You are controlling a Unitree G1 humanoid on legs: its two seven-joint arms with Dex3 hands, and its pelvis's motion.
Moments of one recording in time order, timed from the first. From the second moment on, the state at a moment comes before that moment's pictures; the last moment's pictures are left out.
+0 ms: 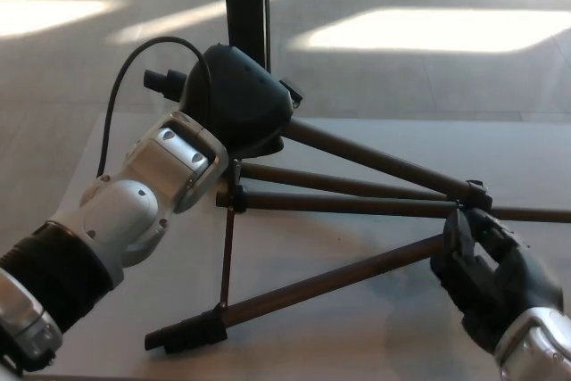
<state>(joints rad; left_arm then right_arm) -0.96 0.56 -0.79 0.40 1.08 0.10 0.01 -0.22 0.09 -0.21 -0.33 0.58 0.85 -0.48</state>
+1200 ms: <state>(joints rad) -0.94 0.57 -0.75 0.39 1.08 0.09 0.00 -0.33 0.13 -0.14 -0.25 0.70 0.70 -0.67</state>
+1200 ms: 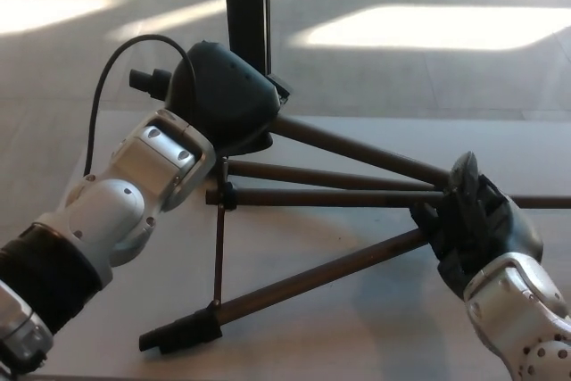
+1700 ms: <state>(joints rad) -0.95 0.57 -0.75 0.39 1.07 0.09 0.00 -0.12 0.08 0.08 -0.42 0.76 0.72 -0.75</state>
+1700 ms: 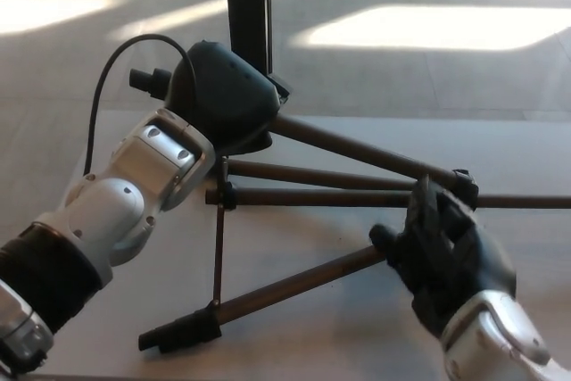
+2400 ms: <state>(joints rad) -0.97 0.60 -0.68 0.44 1.05 0.01 -0.01 0.22 0.08 0.07 -0.59 0.89 0.66 -0.89</state>
